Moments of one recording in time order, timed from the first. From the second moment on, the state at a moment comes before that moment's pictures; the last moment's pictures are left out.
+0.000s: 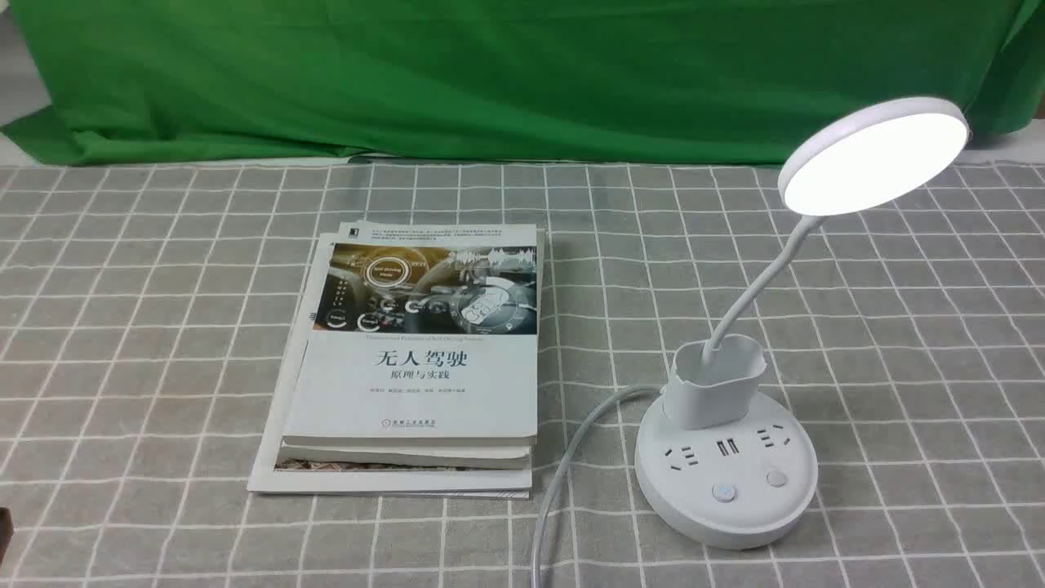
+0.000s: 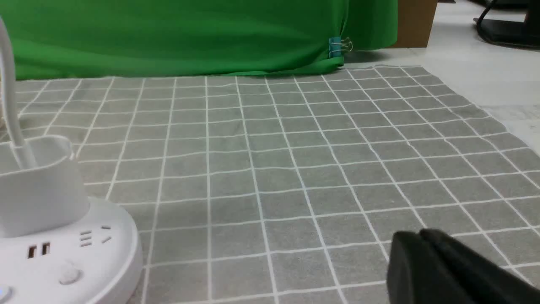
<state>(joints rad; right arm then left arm) -0.09 0.00 0.01 -0.04 0.25 0.02 0.02 0.00 0.01 0.06 0.24 0.22</state>
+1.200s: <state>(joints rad) -0.09 0.38 -0.53 -0.04 0.28 0.39 0.02 0.00 0.01 0.06 0.24 0.22</state>
